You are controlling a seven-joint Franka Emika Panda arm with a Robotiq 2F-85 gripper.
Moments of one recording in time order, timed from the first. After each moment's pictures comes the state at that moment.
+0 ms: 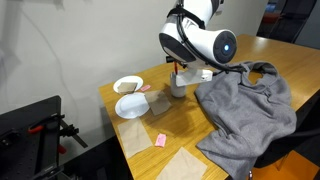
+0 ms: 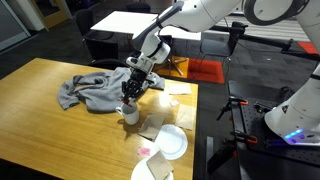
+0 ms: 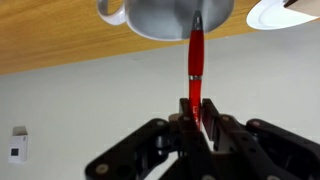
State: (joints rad) arm -0.26 0.92 0.13 -1.48 1.19 2.08 -2.23
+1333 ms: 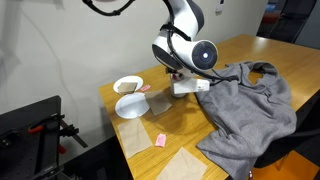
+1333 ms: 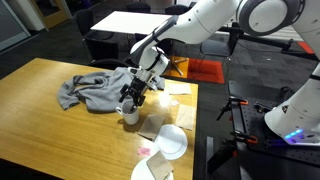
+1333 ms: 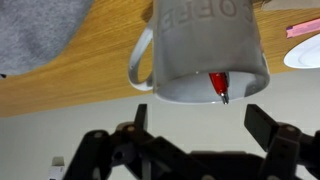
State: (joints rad) arm -0.19 0.99 0.12 -1.49 1.25 2.35 -2.24
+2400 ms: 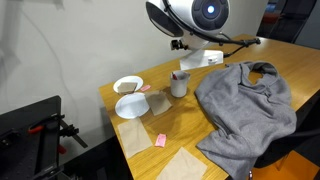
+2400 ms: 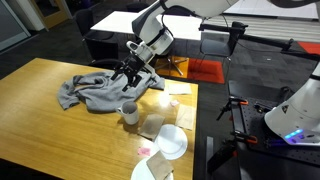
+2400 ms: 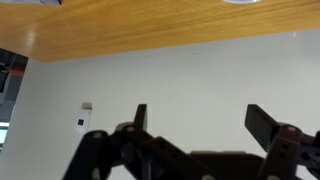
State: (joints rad) arm -0.19 0.74 0.09 -1.62 1.40 2.34 -2.34
